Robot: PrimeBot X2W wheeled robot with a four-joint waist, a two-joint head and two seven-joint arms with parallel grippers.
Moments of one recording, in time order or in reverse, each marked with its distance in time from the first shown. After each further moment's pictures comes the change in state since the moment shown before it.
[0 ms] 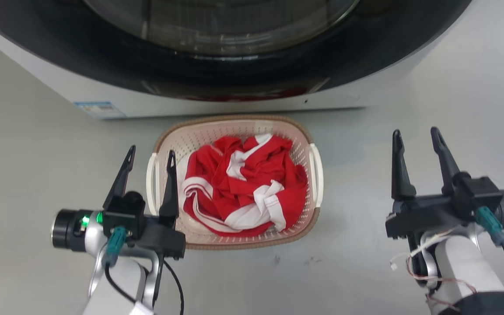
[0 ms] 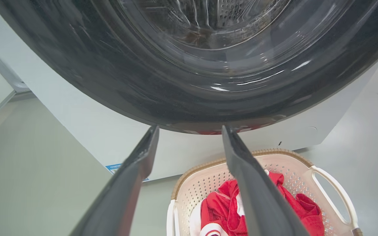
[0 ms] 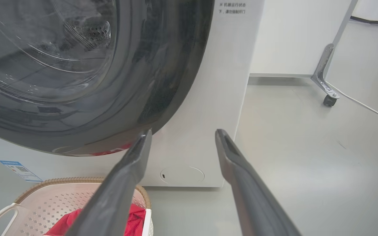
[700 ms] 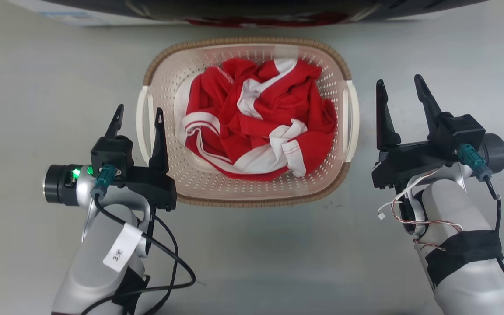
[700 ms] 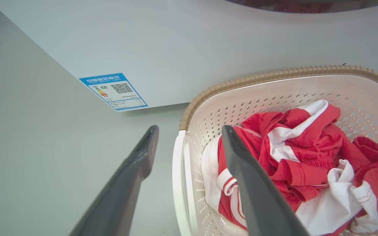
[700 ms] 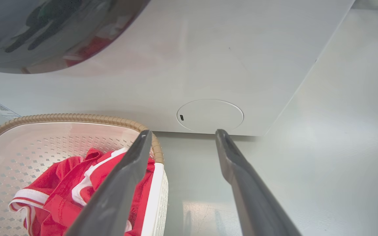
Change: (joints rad) left arm -0.291 -0.013 0.028 0.319 -0.063 -0.017 0.003; right arm -0.303 0.012 0.052 0.265 -0.001 0.026 0.000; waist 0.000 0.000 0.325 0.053
